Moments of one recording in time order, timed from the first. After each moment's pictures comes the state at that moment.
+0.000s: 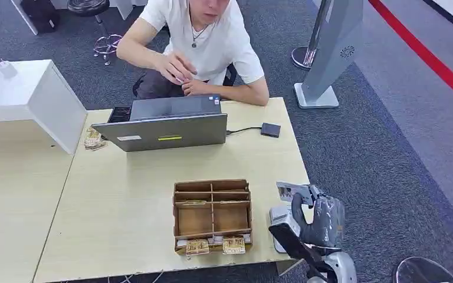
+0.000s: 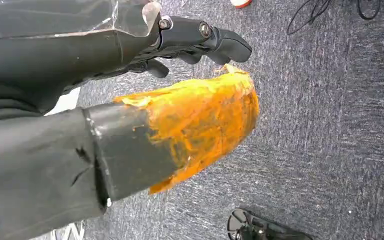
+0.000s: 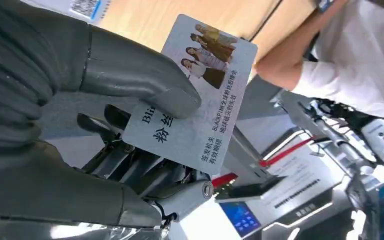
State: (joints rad) left arm -0.08 -0.18 1.18 -0.22 -1.15 0.30 -0.12; right arm 0.18 0.13 0.11 -1.63 0.97 -0.69 -0.28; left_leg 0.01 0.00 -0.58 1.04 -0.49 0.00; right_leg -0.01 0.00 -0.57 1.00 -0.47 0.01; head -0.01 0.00
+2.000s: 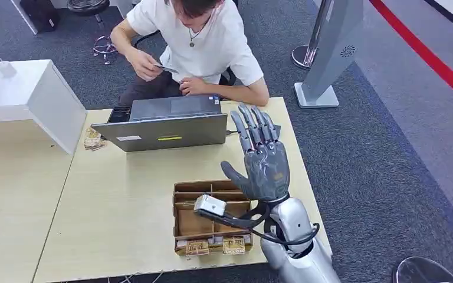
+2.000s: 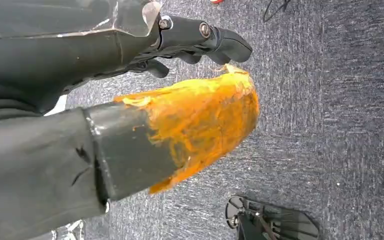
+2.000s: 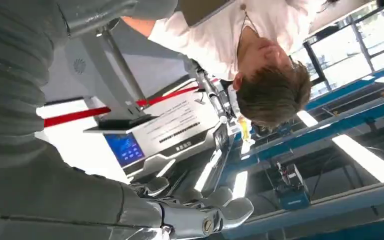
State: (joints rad) left arm -0.10 -0.20 1.15 -0.22 -1.19 0.27 -0.14; right arm -0.19 0.12 0.44 -1.56 1.32 -0.69 -0.18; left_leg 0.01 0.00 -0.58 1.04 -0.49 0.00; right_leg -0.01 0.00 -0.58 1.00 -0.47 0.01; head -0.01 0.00
